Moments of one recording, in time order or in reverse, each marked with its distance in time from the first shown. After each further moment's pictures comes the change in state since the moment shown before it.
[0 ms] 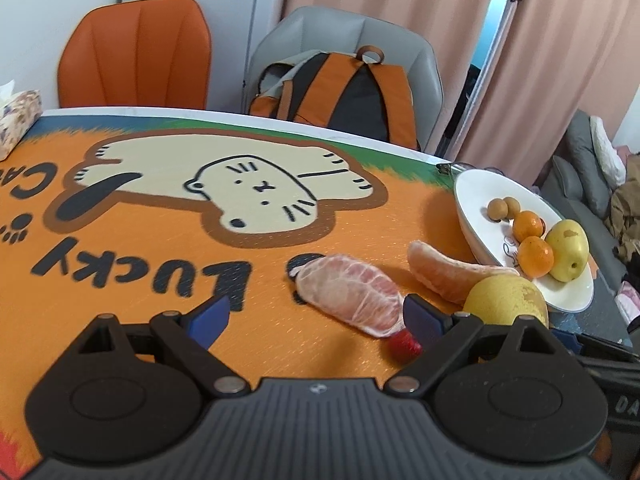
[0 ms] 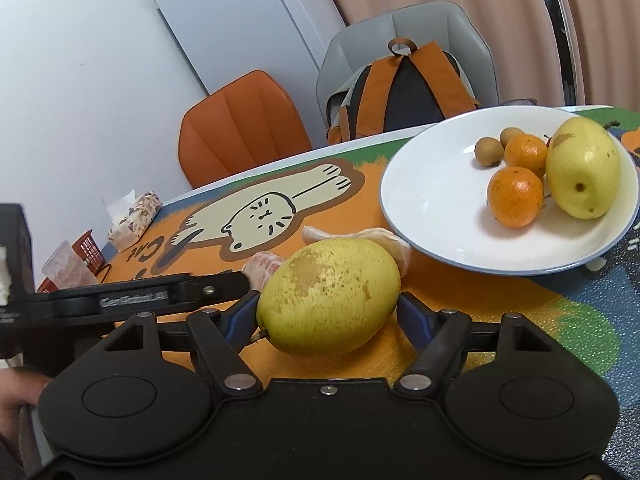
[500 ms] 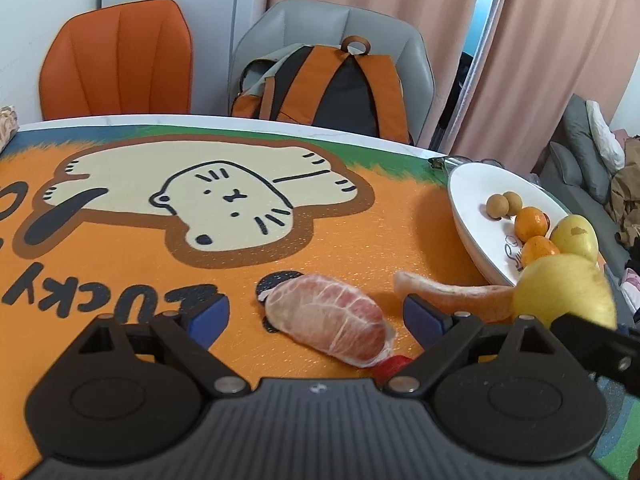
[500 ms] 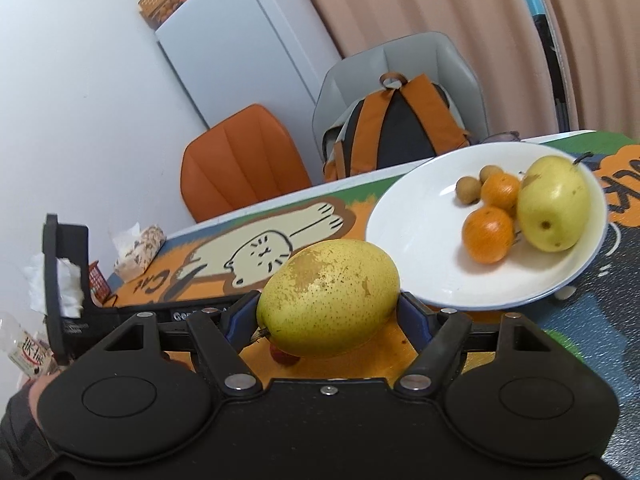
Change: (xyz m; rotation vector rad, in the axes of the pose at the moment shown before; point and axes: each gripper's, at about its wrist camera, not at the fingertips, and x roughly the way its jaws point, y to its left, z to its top) left arm 0.027 -0.017 0.011 0.042 0.017 -0.002; right arm -0.028 -0.014 0.013 0.032 -0.101 -0.001
